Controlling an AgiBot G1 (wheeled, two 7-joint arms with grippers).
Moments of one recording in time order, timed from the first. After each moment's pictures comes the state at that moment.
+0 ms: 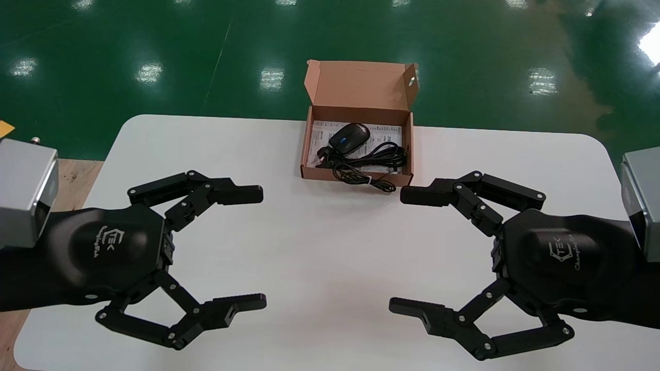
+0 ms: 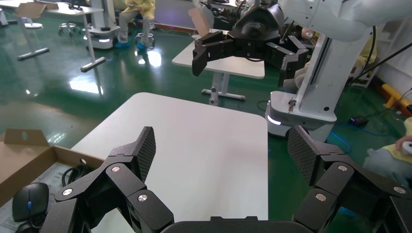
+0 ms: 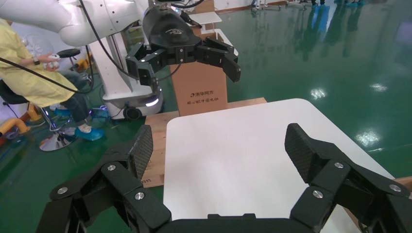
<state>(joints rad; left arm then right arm) -1.07 0.61 0.28 -1.28 0.73 1.50 -0.19 1.07 -0.61 -0.28 1.28 -0.73 -1.49 0.19</state>
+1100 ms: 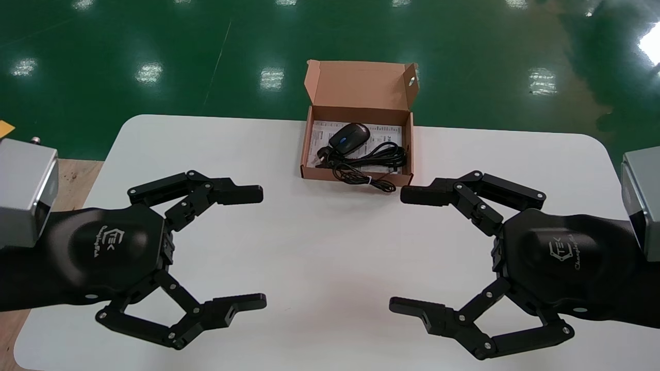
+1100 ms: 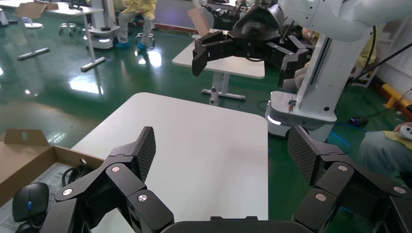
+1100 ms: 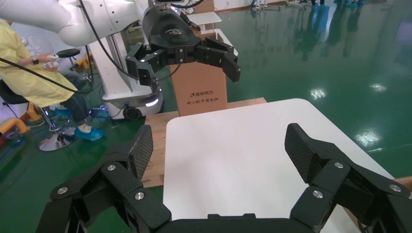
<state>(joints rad) -1.07 0.61 0.28 -1.28 0.73 1.50 -0.19 1.08 -0.61 -0.28 1.28 -0.73 -1.49 0.19</state>
